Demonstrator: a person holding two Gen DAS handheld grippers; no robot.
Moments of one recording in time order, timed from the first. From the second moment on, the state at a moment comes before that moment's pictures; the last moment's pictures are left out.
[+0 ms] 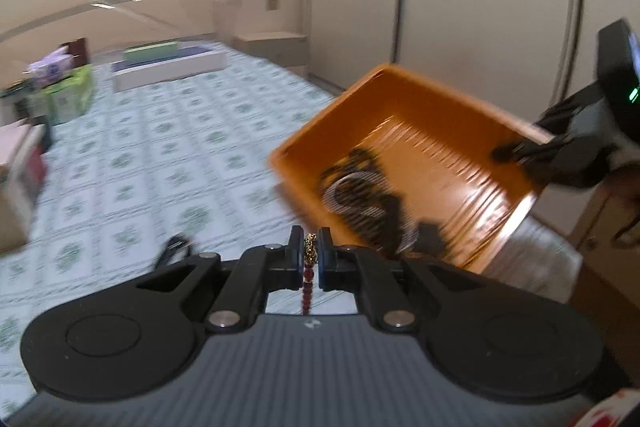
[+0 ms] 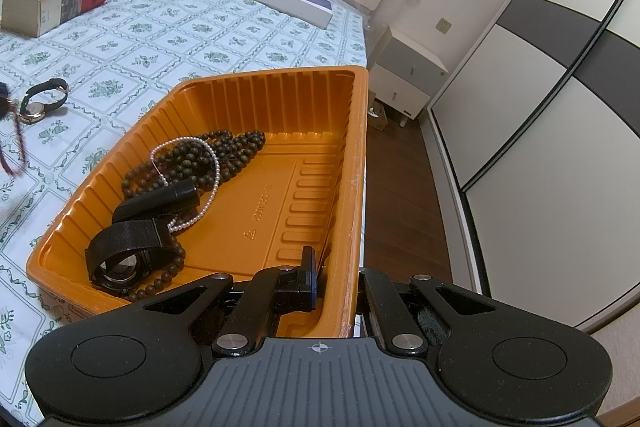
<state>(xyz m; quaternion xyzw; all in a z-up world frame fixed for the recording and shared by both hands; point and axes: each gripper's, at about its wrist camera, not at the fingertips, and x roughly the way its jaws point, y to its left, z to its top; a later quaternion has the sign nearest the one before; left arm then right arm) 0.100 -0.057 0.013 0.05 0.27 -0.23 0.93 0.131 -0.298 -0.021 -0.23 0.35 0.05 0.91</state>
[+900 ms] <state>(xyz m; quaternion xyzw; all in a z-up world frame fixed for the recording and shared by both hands) 0.122 -0.145 0.001 0.01 0.30 -0.36 0.88 0.130 -0.293 -0.018 -0.22 0.35 0.05 0.91</state>
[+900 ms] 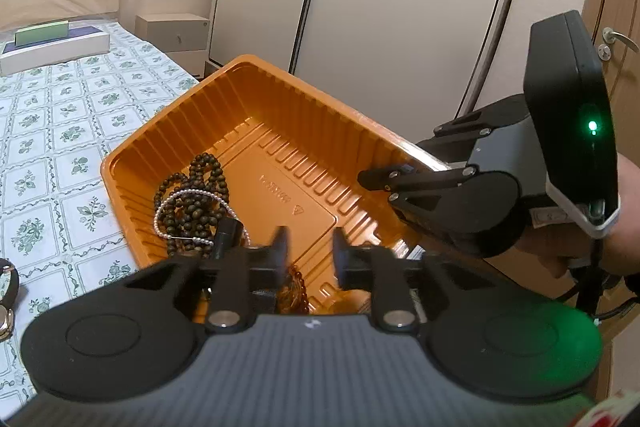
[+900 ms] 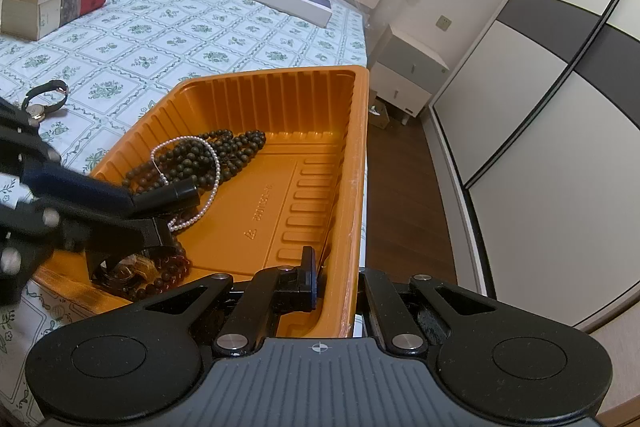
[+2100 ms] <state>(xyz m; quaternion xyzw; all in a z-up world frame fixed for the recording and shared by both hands) 0.159 0.053 -0.077 0.16 0.33 -0.06 0.93 0.130 -0.295 -0.021 -0.23 0.35 0.05 0.91</state>
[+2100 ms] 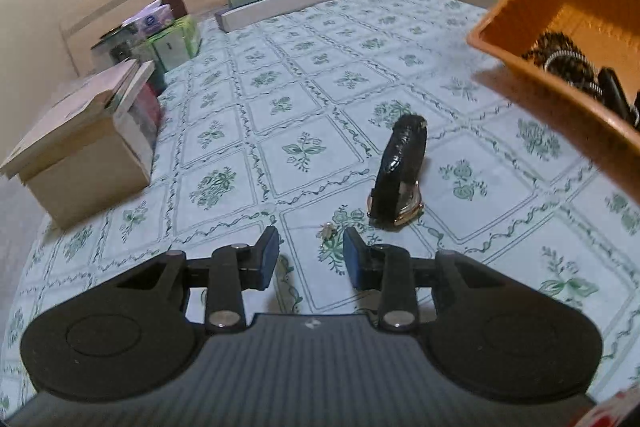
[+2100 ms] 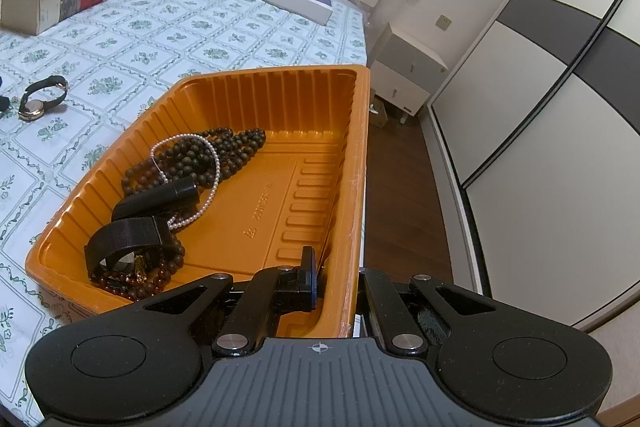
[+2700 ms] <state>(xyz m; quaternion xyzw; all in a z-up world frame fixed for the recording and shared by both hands) 0.176 0.050 -0.080 0.14 0.35 -0.08 0.92 0.130 -0.296 -0.021 -0.23 0.35 0.05 0.91</state>
